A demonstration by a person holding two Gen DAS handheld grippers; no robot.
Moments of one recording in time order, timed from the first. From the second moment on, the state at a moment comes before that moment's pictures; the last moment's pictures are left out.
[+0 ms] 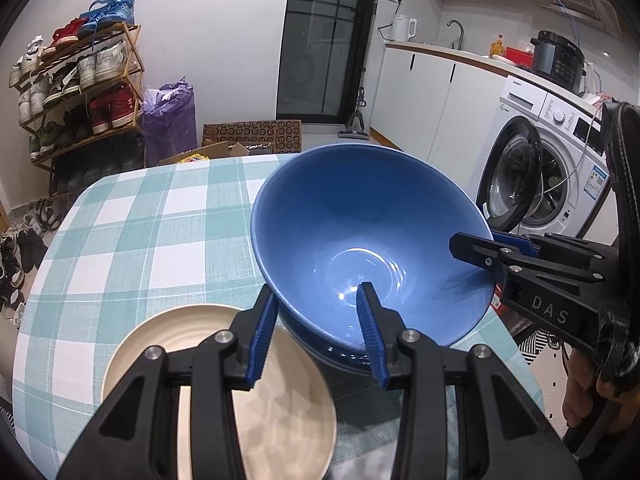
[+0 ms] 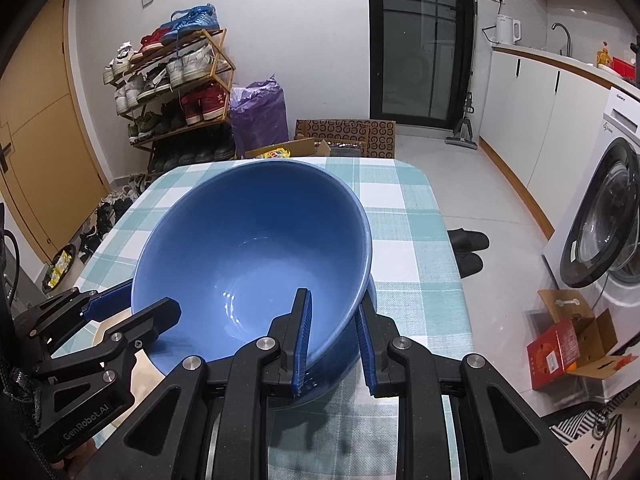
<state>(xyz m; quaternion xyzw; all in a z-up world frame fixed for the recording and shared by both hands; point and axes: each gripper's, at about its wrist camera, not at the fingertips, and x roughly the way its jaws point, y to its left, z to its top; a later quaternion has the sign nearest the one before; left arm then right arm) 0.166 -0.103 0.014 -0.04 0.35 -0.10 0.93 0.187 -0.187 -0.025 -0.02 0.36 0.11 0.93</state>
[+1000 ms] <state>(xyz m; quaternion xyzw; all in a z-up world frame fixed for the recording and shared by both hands) 0.178 -0.113 -0.004 0.01 0.36 -0.09 0.93 0.206 -0.175 -0.049 -0.06 0.40 0.08 0.91</state>
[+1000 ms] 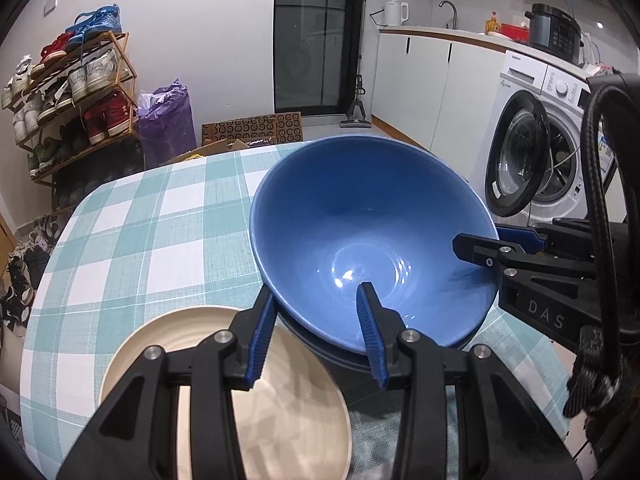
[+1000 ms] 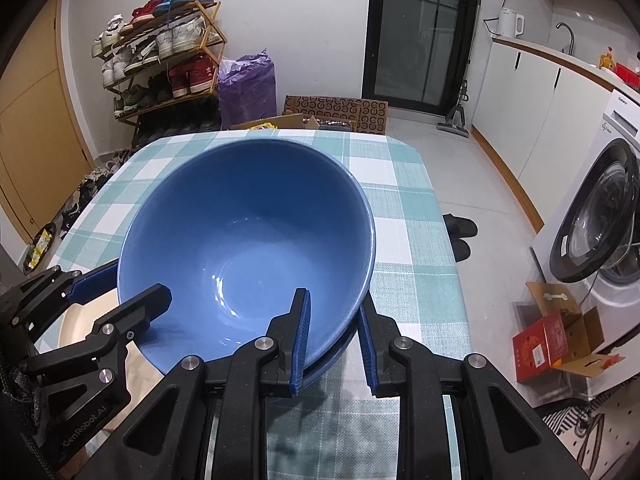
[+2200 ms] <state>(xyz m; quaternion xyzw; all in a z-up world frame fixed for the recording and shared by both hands) 0.173 -0.115 -0.004 0.02 0.37 -0.11 0.92 0.195 -0.178 -0.044 -0.04 0.39 0.11 0.91</state>
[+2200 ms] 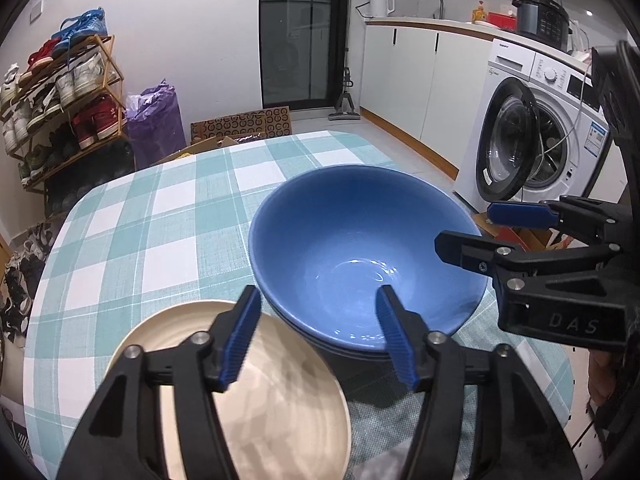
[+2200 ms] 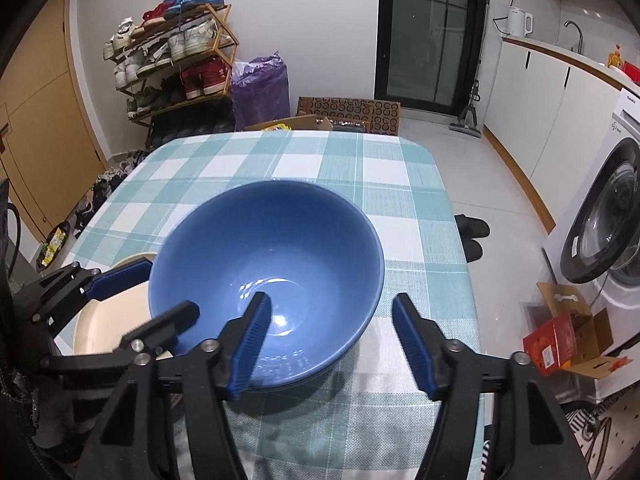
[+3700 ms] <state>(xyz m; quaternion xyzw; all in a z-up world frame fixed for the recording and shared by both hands) 0.188 -0.064 -0.008 -0.05 0.37 -0.12 0.92 0.186 -0.215 -0.067 0.07 0.38 0.12 0.91</state>
